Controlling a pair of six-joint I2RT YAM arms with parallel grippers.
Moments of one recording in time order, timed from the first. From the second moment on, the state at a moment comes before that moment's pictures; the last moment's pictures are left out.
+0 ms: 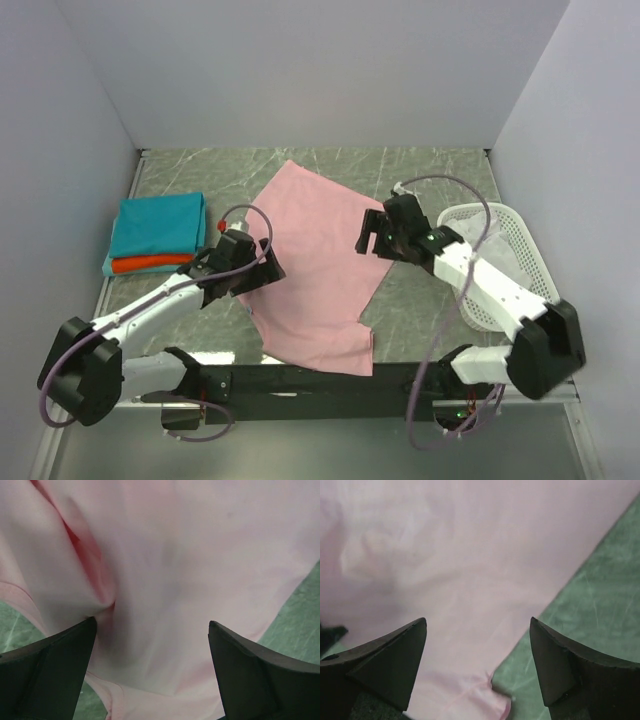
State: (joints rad) left arm -0.55 1.16 0.66 -0.34 -0.04 -0.83; right arm 0.52 1.25 0.95 -0.52 0.09 0.62
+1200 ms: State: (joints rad) left arm -0.33 2.30 1.81 -0.33 -0.07 -0.68; right arm 0.78 1.62 0.86 -0.17 0.03 0.71
